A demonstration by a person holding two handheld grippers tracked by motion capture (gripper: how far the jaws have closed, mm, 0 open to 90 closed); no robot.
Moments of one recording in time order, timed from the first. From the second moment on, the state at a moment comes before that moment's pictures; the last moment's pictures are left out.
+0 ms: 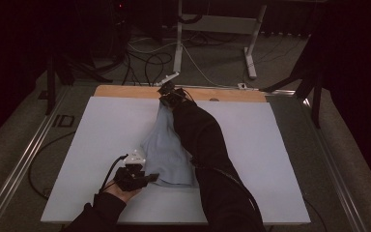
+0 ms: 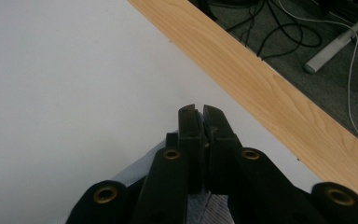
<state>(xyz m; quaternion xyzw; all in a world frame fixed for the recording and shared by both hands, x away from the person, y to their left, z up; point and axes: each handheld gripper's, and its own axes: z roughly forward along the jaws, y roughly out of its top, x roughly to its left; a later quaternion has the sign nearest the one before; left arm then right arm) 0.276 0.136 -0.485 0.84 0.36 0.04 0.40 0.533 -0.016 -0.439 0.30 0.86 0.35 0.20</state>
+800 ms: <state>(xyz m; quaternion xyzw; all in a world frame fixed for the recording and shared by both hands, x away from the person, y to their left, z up) 0.274 0.075 -0.452 0.87 0.29 0.05 0.39 0.522 -0.078 -0.411 0.33 0.83 0.40 0.20</state>
